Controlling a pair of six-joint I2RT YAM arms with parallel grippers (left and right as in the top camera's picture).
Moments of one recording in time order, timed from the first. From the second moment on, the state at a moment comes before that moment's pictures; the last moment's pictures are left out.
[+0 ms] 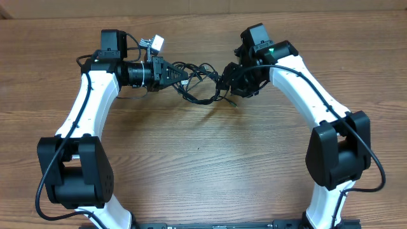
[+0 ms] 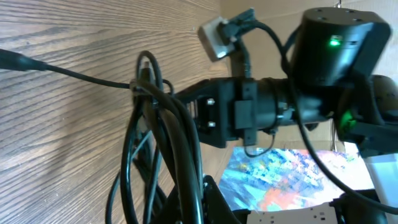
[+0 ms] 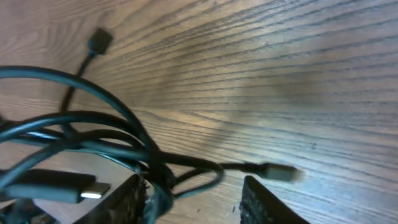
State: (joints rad) left arm -0.01 1.85 1.44 -0.70 1.19 -0.26; right arm 0.35 2.02 1.69 -0.95 -0.43 0.53
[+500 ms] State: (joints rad) left arm -0.01 1.85 1.44 -0.67 1.24 -0.30; right arm 0.41 2.11 1.67 -0.86 -0.36 0.57
